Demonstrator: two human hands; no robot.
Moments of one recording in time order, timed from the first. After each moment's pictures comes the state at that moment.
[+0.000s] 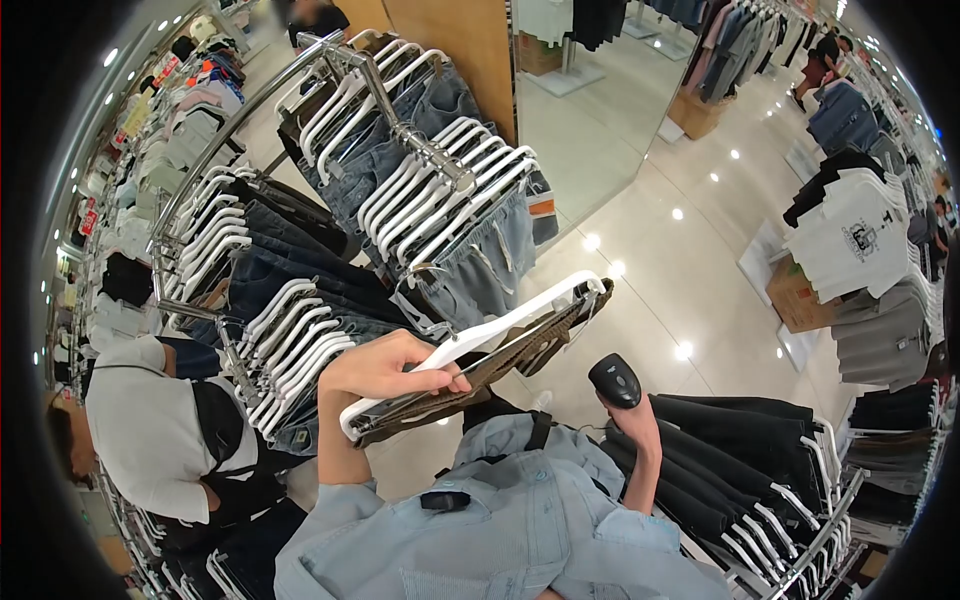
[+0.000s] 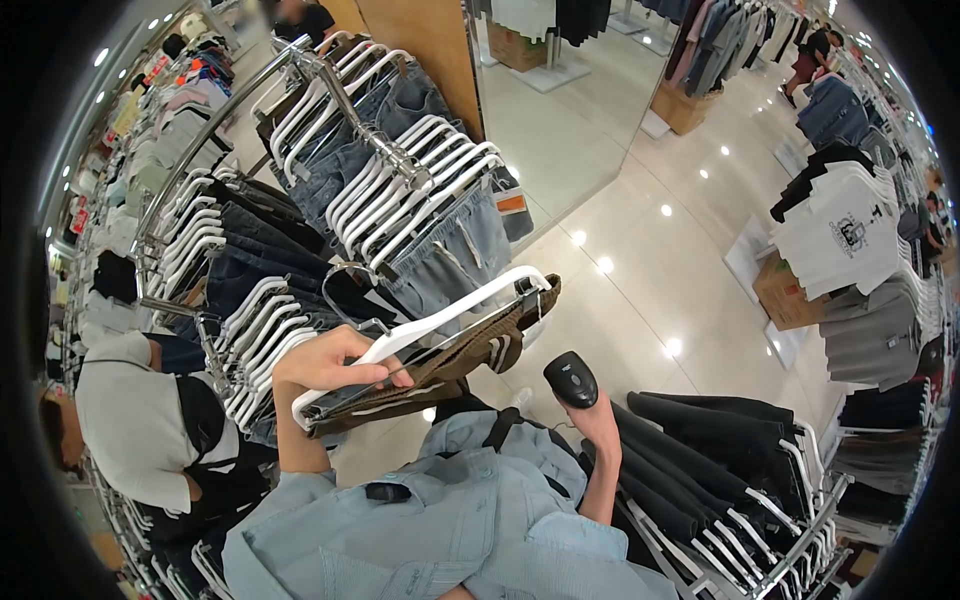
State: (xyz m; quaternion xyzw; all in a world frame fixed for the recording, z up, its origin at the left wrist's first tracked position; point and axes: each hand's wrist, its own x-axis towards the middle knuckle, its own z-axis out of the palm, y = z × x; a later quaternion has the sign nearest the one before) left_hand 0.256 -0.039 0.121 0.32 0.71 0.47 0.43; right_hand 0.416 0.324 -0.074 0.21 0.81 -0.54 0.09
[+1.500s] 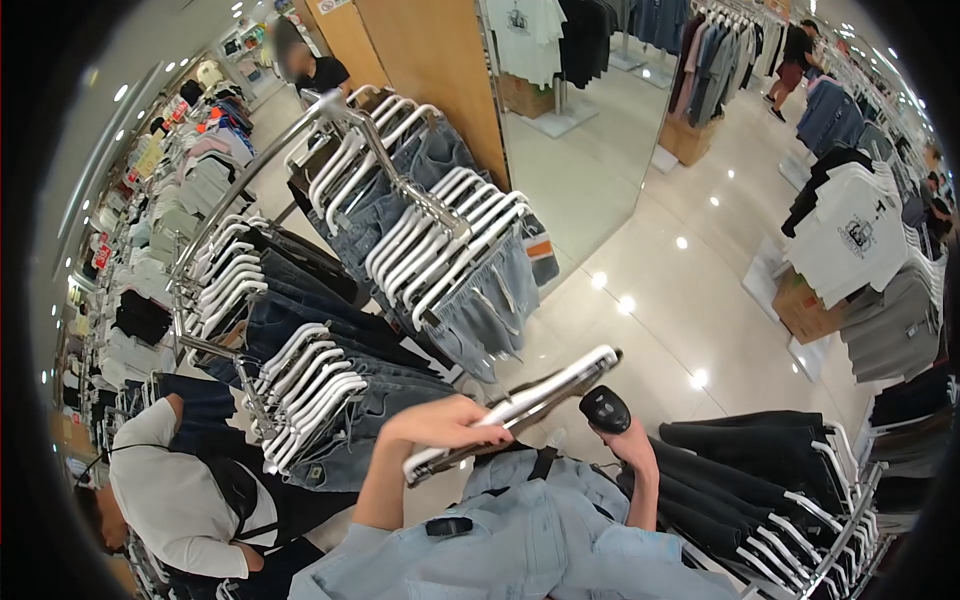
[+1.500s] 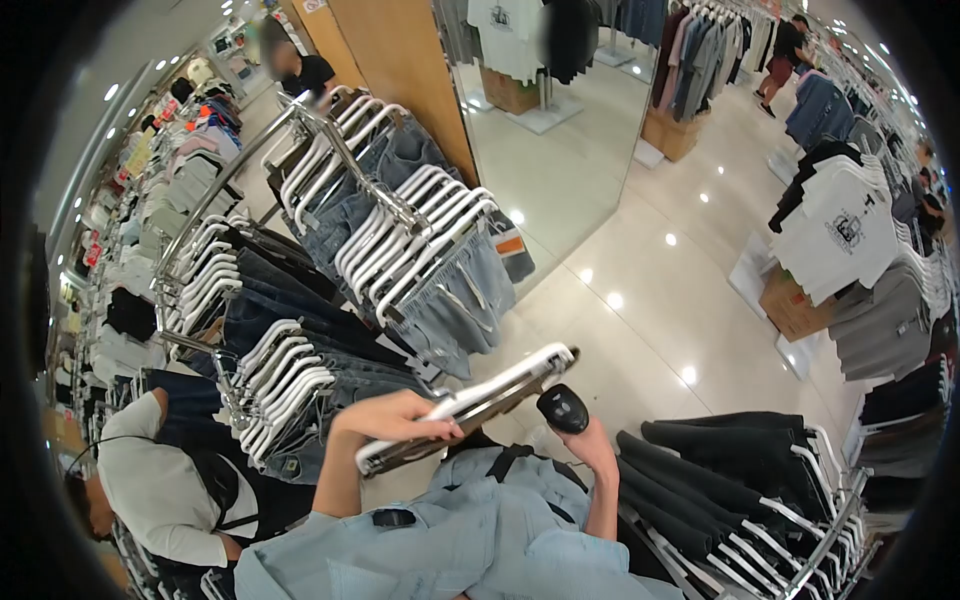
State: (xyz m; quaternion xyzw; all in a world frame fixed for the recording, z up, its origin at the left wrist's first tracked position) left_hand 0.288 0.010 0.075 0.26 0.73 0.37 0.51; right_hand 0.418 0.318 -0.081 0.21 0.80 -0.55 0.13
